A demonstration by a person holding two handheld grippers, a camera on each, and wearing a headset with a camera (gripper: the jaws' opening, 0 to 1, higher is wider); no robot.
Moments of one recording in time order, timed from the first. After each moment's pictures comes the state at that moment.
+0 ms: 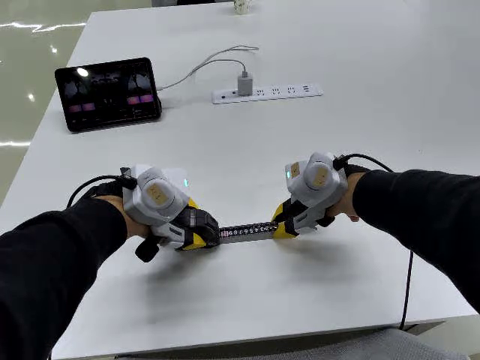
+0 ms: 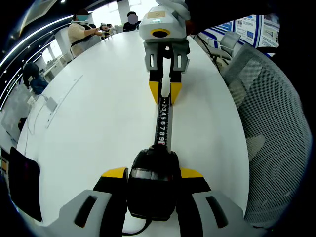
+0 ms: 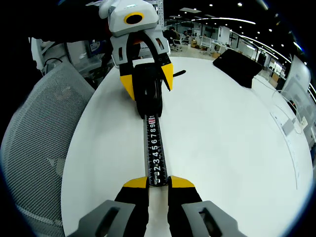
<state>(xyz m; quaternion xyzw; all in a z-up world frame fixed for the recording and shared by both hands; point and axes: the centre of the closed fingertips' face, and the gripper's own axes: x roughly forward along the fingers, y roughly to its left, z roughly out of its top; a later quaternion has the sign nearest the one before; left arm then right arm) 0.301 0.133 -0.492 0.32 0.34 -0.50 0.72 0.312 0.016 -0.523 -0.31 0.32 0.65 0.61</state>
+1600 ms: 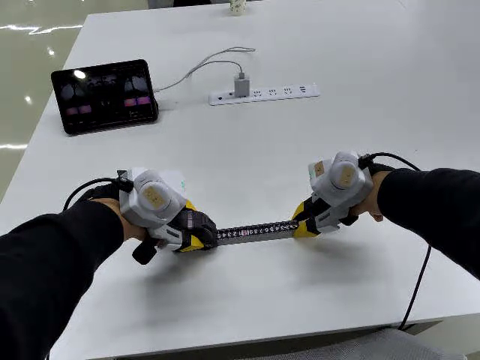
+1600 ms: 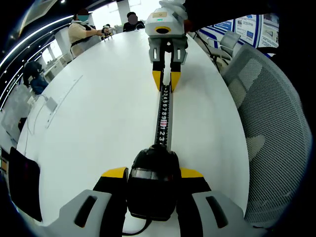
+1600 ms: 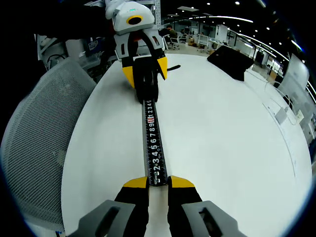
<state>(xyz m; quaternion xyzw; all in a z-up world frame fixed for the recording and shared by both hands) 0.303 0.133 -0.493 0.32 0.34 -0.50 0.72 0.318 -0.026 -0.524 -0.32 0.33 0.64 0.61</state>
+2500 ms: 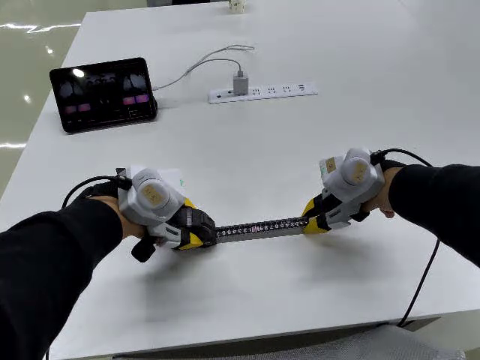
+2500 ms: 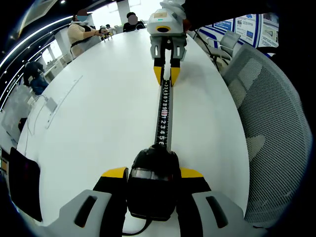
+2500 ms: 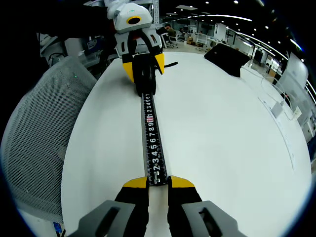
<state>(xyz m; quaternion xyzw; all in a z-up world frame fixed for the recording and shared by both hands) 0.302 0.132 -0.491 0.32 0.34 -0.50 0.72 0.318 -0.047 -0.522 -0.32 0.34 0.64 0.61</state>
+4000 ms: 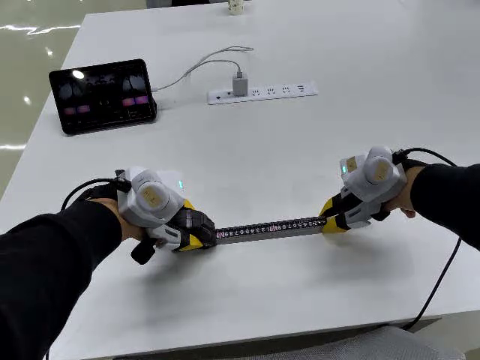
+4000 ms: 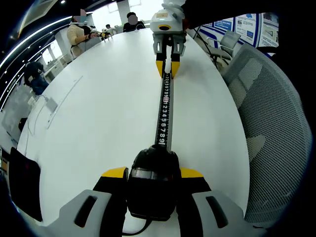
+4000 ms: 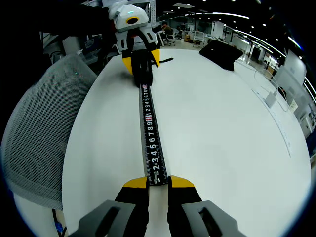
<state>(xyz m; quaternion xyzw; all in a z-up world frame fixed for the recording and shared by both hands) 0.303 0.133 -0.492 0.32 0.34 -0.50 0.72 0.327 -0.079 -0.520 -0.32 0.35 0.63 0.62</state>
